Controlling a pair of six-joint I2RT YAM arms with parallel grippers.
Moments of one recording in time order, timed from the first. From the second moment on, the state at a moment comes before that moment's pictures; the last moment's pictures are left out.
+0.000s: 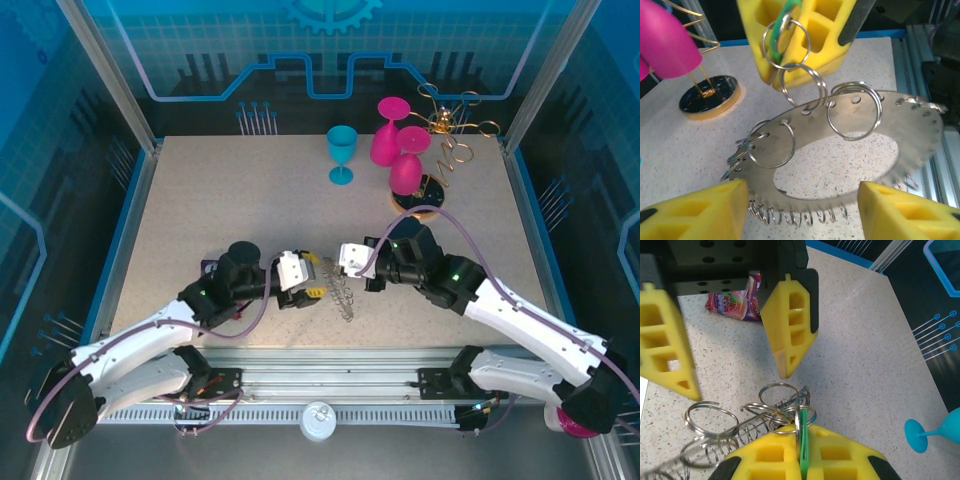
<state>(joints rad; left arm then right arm) -0.71 0.94 0.53 0.06 0.43 0.34 0.81 1.04 0.92 -0.44 -0.20 -0.69</state>
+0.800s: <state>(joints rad) -0.66 0.43 0.32 0.40 -0.64 0.06 0.95 1.73 1.16 -0.08 -0.13 -0.31</state>
